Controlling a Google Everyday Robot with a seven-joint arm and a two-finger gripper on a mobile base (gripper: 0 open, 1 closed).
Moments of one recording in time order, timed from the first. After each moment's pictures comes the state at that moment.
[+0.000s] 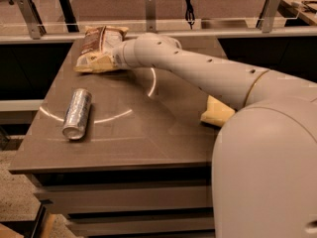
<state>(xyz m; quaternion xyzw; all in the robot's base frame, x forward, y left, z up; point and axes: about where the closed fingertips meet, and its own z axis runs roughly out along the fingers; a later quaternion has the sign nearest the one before) 0.804 0.159 0.847 -0.34 0.76 0.21 0.51</state>
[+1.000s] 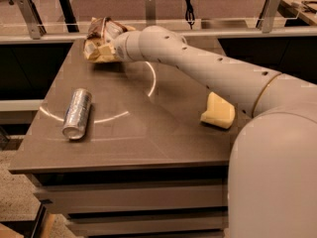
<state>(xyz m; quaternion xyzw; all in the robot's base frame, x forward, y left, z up) 0.800 0.158 0.888 -0.35 0.73 0.21 0.55</state>
